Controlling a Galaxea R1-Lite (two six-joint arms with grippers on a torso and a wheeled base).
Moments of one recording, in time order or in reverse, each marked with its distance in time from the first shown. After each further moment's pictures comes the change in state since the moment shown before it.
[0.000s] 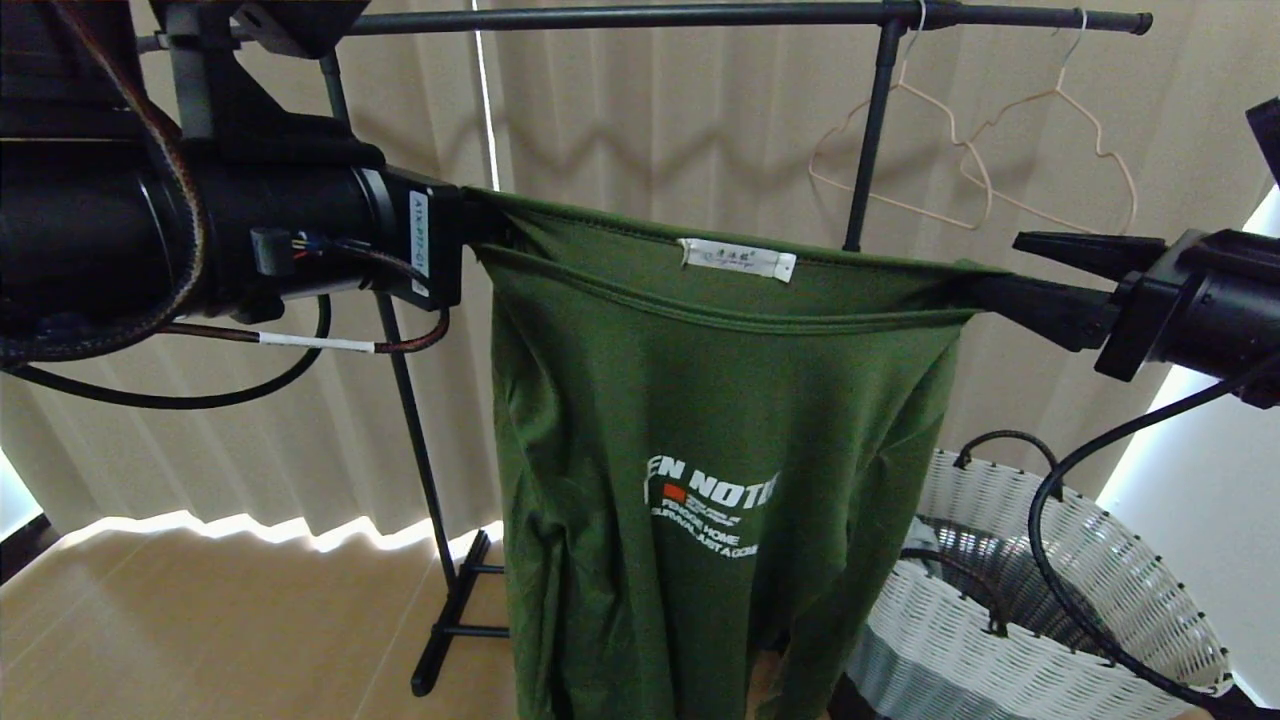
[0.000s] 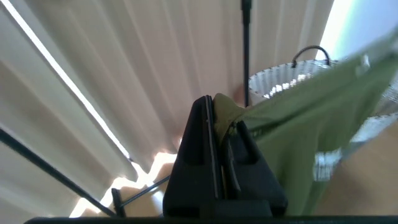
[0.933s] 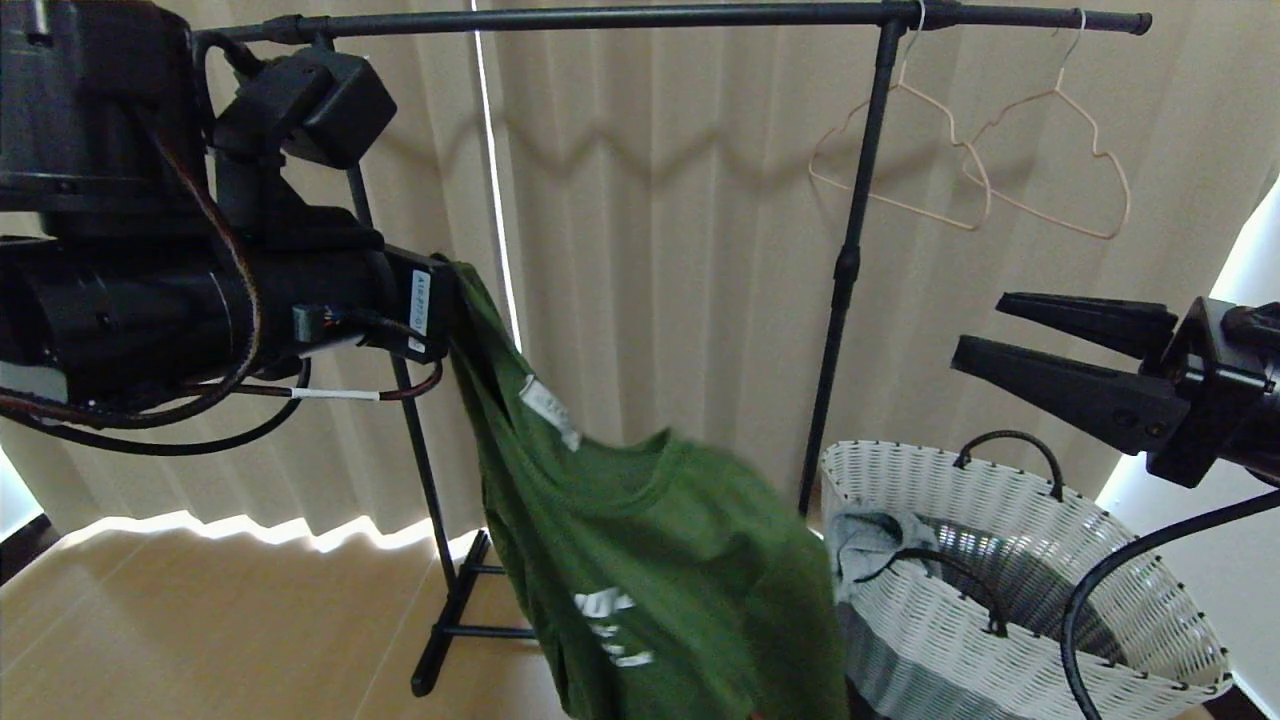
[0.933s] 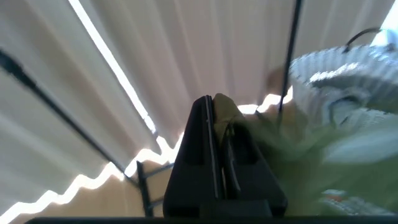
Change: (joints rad) left arm 0.064 0.014 0.124 -0.056 0.116 0.008; right arm 0.131 -0.125 0.149 -0.013 0.039 0.100
